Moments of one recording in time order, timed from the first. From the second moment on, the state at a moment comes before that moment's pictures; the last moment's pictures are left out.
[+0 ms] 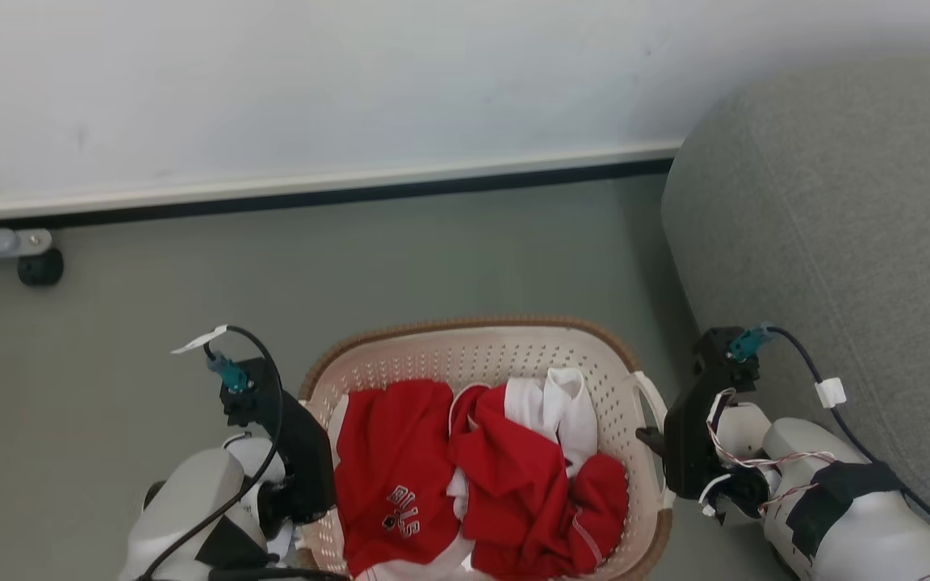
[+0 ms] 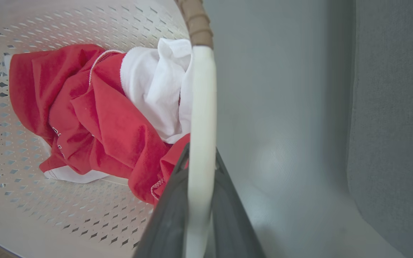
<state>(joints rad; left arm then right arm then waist) -0.73 0.01 -0.28 1.23 -0.62 -0.10 0.53 -0.78 -0.17 0.90 1.07 0.99 0.13 0.44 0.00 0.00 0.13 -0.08</state>
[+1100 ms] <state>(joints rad) -0.88 0.04 -0.45 1.08 -0.63 0.04 0.29 -0.98 -0.21 0.95 1.01 0.89 0.13 0.11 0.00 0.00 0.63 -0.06</state>
